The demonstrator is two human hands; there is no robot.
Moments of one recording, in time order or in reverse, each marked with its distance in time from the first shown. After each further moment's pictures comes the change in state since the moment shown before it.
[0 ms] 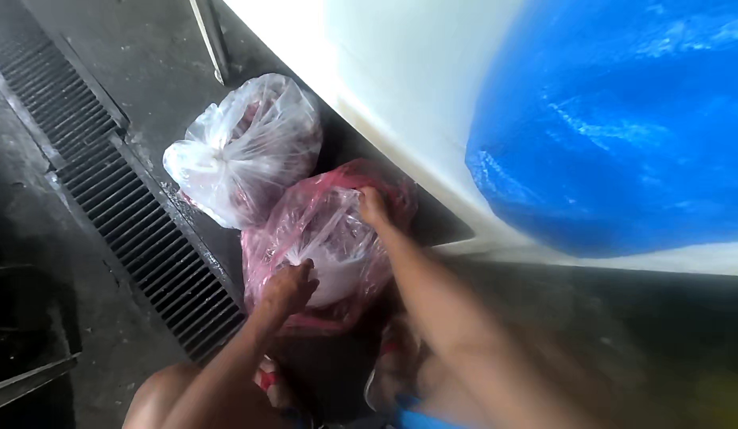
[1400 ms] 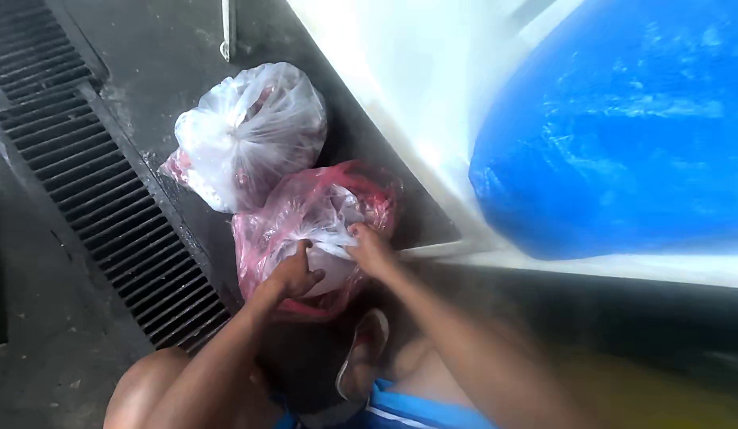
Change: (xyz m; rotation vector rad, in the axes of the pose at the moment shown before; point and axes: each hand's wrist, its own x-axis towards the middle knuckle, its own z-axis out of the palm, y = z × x) left_hand -0.003 -0.016 -0.003 -0.432 -0.048 0.145; right_hand -0.142 -0.058 -0.022 -0.258 -0.206 -0.034
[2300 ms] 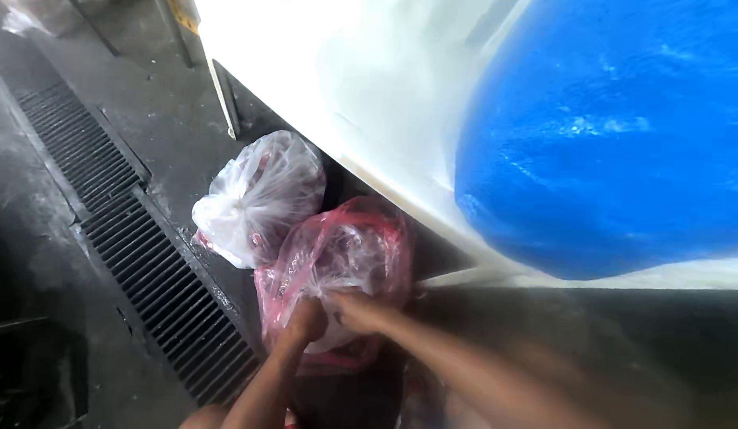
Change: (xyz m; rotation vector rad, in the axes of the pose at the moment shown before) left_hand 0.020 0.008 -0.004 0.346 -0.044 -0.097; right_hand 0.016 -0.002 0.055 -0.009 -0.411 -0.367
